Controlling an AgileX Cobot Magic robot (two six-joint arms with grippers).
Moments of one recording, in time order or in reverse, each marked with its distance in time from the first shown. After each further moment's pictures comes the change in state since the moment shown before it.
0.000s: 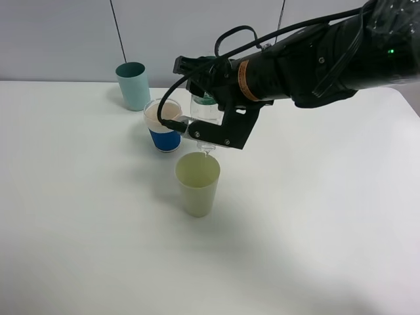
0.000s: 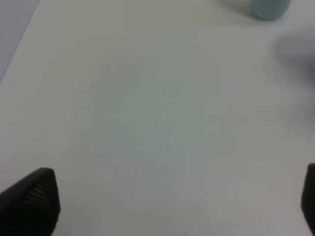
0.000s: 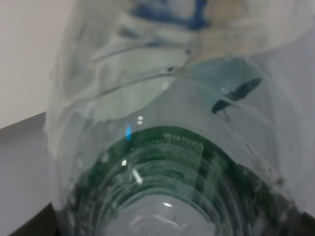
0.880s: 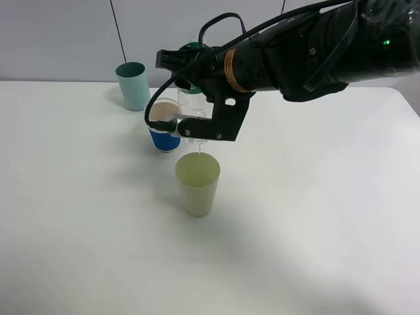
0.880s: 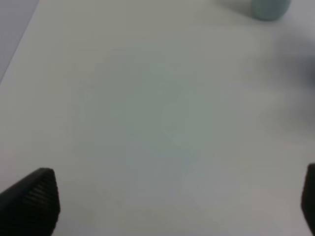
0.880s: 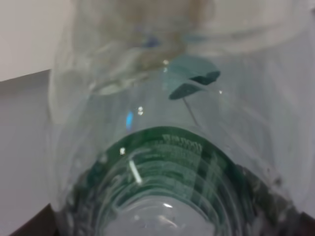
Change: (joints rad) left arm 0.000 0.000 0.000 0.000 0.000 0.000; right arm 0.054 0.001 -0.051 -0.015 0.030 -0.093
